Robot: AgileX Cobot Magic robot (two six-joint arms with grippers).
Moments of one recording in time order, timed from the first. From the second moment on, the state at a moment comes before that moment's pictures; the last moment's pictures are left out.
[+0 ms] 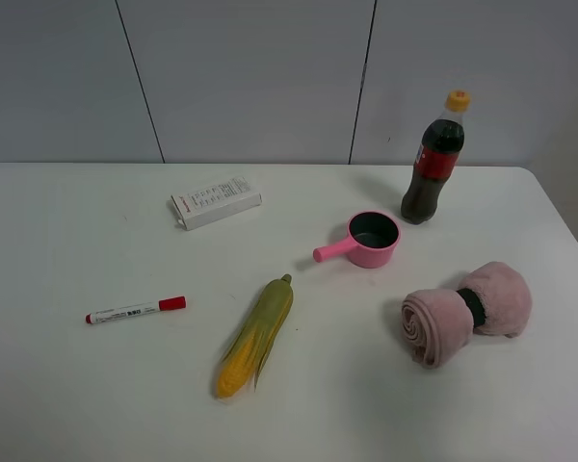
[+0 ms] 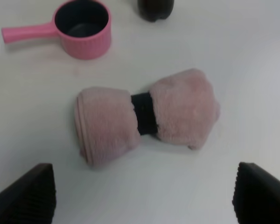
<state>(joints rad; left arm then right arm) 0.03 -0.01 -0.51 0.02 1.05 -0.01 -0.03 0.32 -0.61 0.14 1.10 -0.27</state>
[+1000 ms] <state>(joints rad) 0.03 -0.01 -0.51 0.02 1.05 -0.01 -0.02 1.00 -0.88 0.07 1.21 -1.18</state>
